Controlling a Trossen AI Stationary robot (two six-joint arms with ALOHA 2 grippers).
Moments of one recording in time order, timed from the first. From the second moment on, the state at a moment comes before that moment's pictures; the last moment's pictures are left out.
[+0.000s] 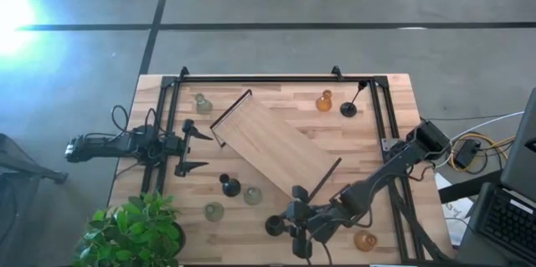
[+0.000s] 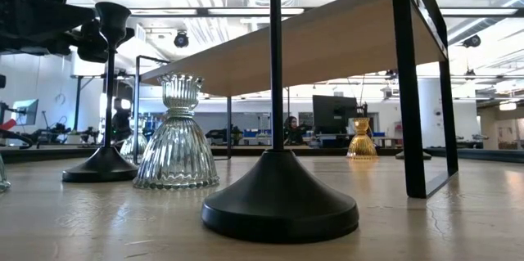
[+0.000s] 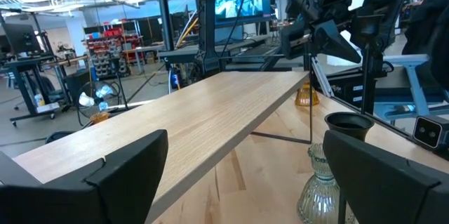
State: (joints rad) left arm -0.01 0.04 0.01 0.03 0.11 0.13; right arm 0.63 1.80 1.33 -0.14 0.42 0.62
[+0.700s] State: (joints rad) left arm -0.01 0.04 0.01 0.03 0.11 0.13; right arm 0.60 1.82 1.32 -0.09 0.36 0.58
